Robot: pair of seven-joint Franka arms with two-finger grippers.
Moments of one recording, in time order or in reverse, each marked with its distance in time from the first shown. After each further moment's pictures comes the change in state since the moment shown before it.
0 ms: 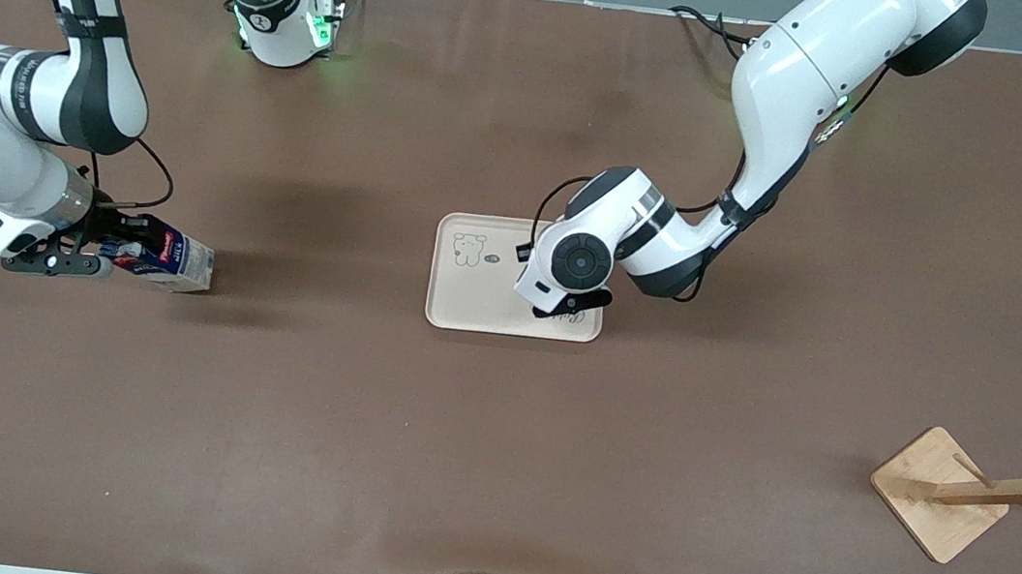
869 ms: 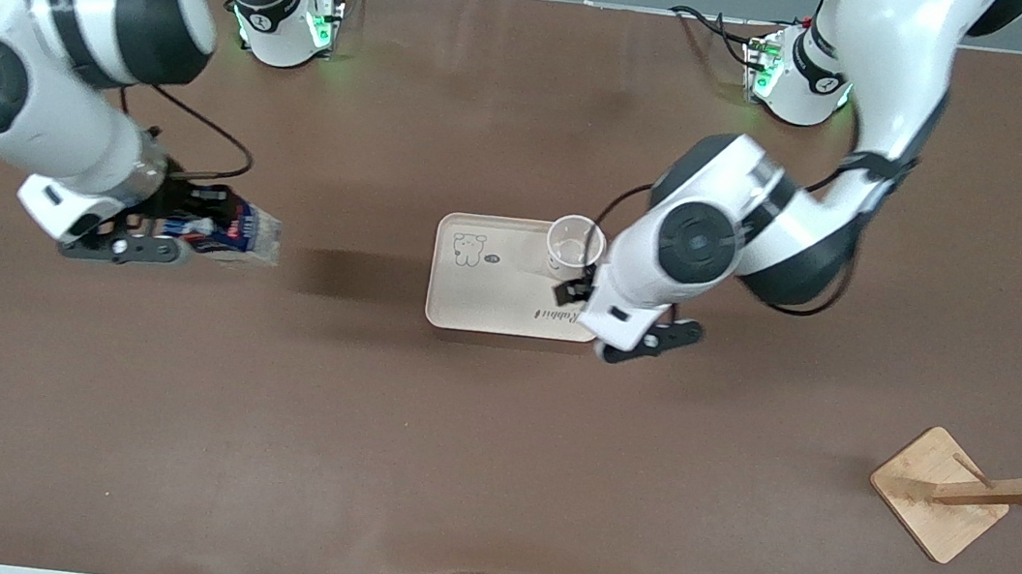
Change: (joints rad) left arm 0.152 -0.227 0.002 0.224 0.153 -0.227 0.047; right arm 0.328 -0.005 0.015 0.385 0.055 -0.422 0.355
